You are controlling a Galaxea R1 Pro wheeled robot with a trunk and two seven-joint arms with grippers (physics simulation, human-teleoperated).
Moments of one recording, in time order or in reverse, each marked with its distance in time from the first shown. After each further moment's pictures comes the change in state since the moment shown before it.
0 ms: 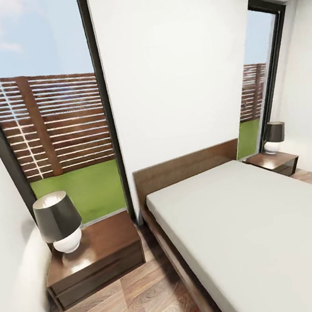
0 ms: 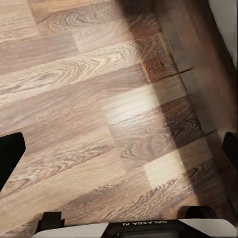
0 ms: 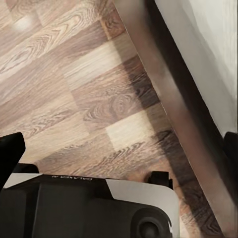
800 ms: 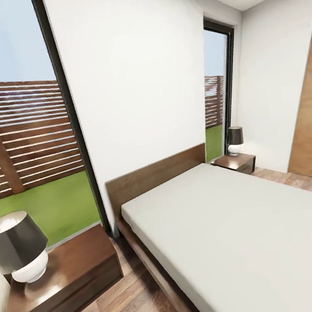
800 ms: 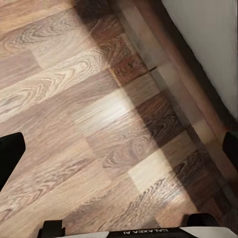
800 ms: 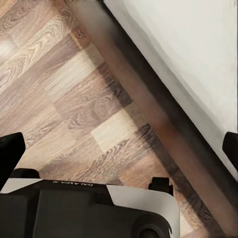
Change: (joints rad) left arm 0.000 0.000 0.000 -0.001 -0.001 -0.005 0.005; right arm 0.000 0.001 0.001 0.001 0.000 0.000 0.000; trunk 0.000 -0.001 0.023
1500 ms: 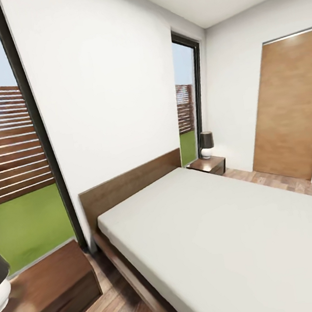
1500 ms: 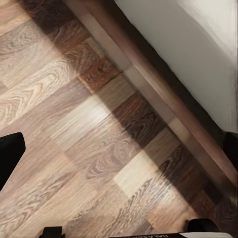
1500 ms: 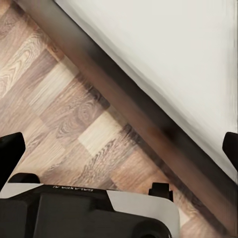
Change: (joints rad) left arm 0.000 0.001 0.000 0.000 0.000 -0.001 0.000; right arm 0.000 0.000 0.001 0.000 0.000 0.000 0.000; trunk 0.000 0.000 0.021
